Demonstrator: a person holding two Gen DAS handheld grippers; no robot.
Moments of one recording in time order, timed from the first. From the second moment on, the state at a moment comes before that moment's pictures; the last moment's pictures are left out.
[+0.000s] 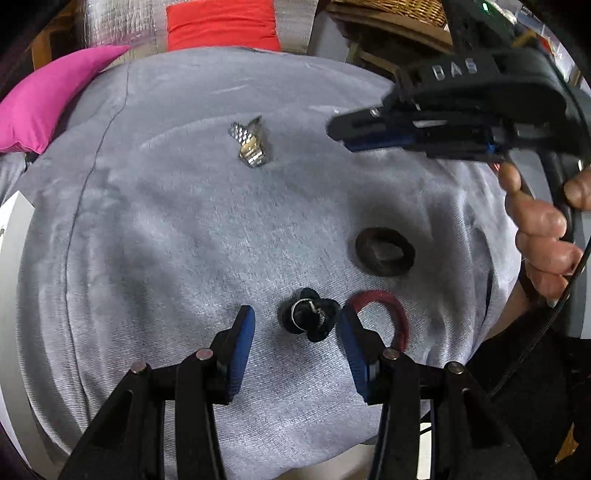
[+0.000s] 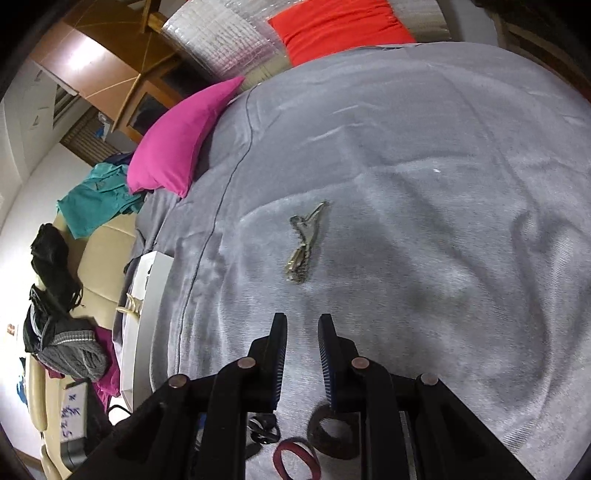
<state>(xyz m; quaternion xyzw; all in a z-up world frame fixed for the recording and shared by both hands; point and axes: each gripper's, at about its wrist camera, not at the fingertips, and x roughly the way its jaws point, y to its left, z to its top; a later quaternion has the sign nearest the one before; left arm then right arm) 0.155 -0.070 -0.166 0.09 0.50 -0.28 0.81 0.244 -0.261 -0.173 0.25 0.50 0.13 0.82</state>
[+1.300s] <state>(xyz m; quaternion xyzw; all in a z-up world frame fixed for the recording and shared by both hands) 0.160 0.026 -0.123 -0.01 0.45 -0.20 0.87 0.312 -0.175 -0.180 0.17 0.48 0.13 0.85</state>
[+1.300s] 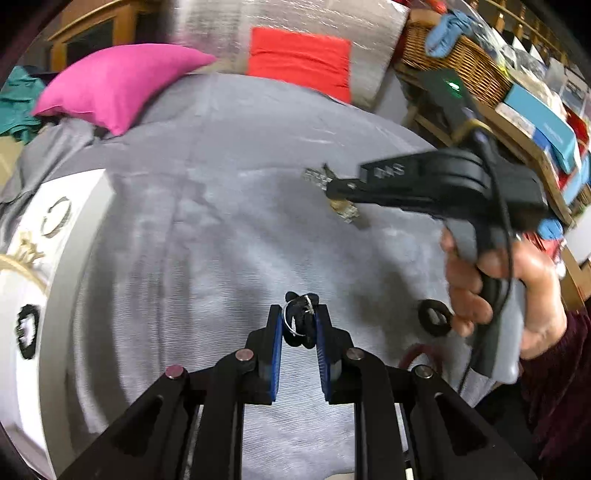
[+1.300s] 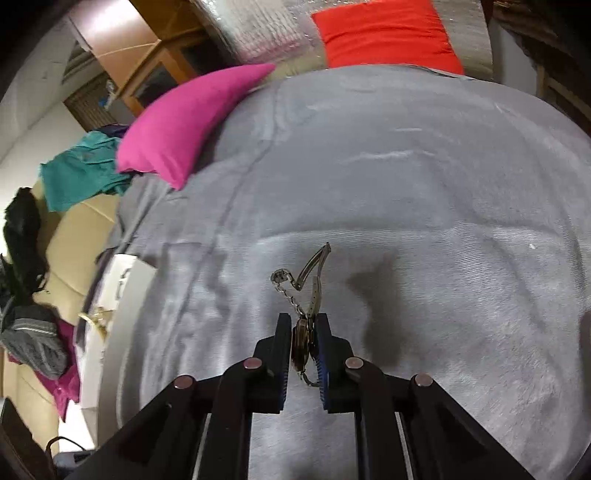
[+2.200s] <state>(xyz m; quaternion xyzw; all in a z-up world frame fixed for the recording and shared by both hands) 0.136 0.203 -0.095 -0.13 0.38 0.07 0.91 0.281 -0.108 -0.148 0.19 0.45 0.25 0.84</state>
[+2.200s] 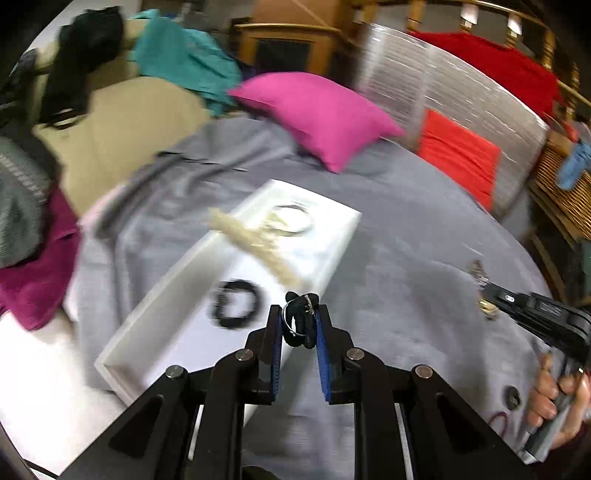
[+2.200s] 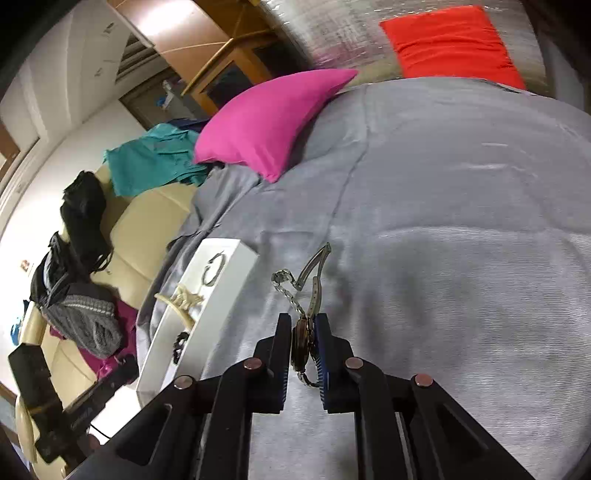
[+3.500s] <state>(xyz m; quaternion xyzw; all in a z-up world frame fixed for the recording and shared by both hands) 0.102 0.308 -0.149 -0.18 0.45 0.12 0.87 0.231 0.181 -0.196 0.06 0.54 0.42 0.73</state>
